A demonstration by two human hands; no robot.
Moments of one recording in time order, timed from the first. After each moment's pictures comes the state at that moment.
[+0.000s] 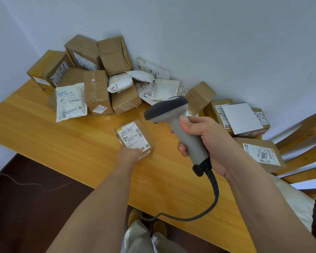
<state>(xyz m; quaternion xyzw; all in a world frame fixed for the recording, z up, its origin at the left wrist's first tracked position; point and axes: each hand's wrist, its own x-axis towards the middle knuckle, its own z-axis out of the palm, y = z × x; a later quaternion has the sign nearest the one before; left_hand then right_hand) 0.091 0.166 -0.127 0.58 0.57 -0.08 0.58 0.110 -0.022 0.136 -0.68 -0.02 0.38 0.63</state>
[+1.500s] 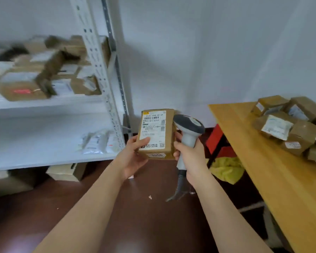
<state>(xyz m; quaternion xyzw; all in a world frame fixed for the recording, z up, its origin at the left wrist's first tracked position) -0.580 0.202 0.064 0.27 0.44 0.42 0.75 -0.408 0.160 0.094 -0.58 -0.29 0.51 0.56</state>
